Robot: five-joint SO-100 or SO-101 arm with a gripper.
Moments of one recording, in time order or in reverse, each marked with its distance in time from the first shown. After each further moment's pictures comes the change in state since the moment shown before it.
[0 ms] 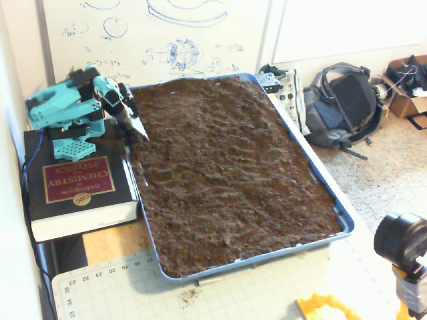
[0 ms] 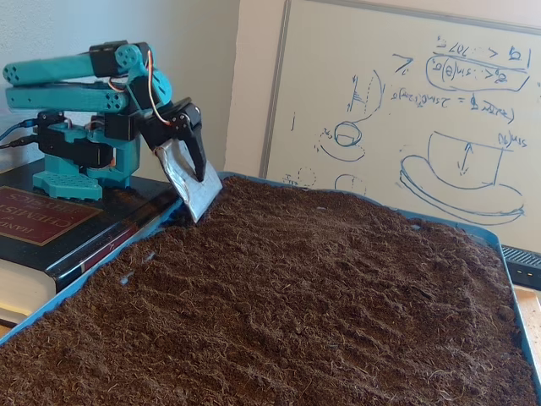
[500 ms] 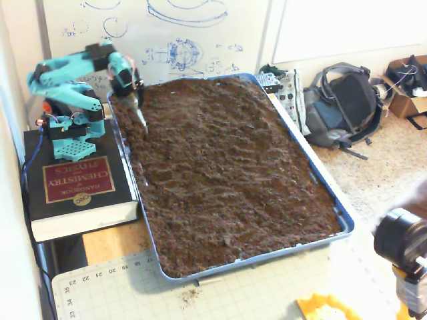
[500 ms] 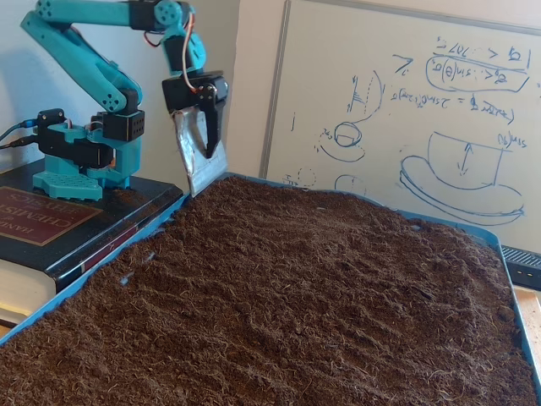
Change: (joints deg) arm 1.9 -44.0 -33.3 -0.2 0.1
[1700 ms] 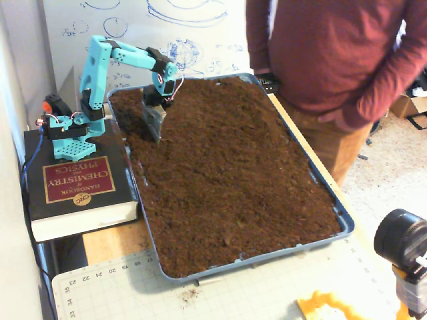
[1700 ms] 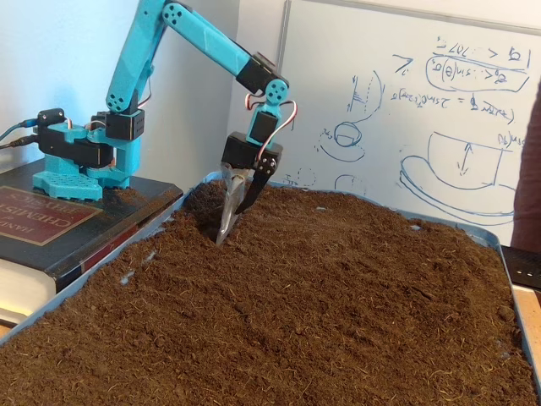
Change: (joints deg) arm -6.3 -67.5 -34.5 -0.8 0.0
